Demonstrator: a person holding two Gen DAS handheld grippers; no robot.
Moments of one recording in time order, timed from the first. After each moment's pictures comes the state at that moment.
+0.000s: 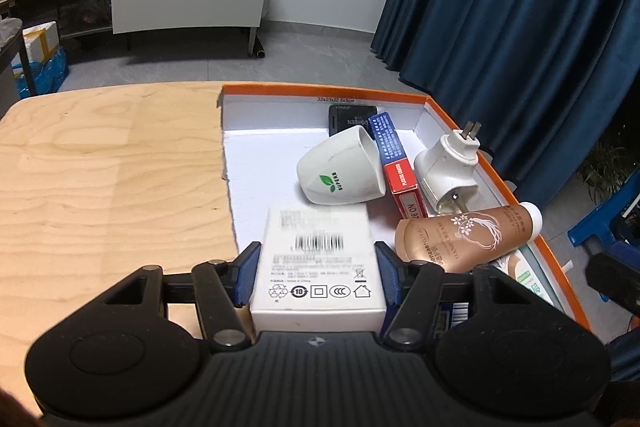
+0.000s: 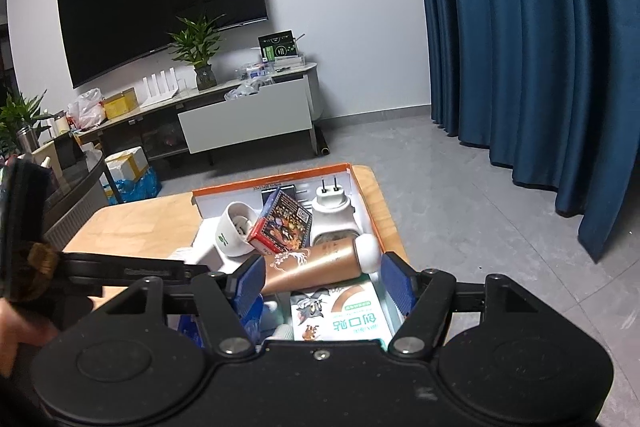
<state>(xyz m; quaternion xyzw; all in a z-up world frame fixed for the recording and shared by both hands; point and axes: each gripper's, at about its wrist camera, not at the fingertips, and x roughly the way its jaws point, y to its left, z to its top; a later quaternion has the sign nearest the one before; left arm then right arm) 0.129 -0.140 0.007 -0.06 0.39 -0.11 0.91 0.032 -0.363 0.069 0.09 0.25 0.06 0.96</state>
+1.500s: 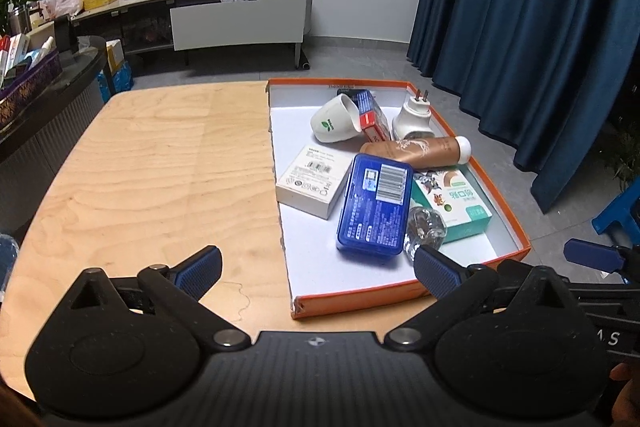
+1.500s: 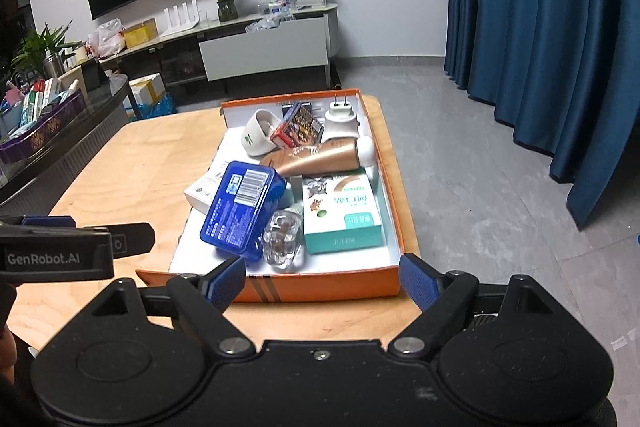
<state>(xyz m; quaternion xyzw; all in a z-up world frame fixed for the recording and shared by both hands) -0.029 -0.171 0.057 -0.02 0.37 -0.02 0.93 -0.048 -0.369 0.073 0.04 0.35 0.09 0.93</state>
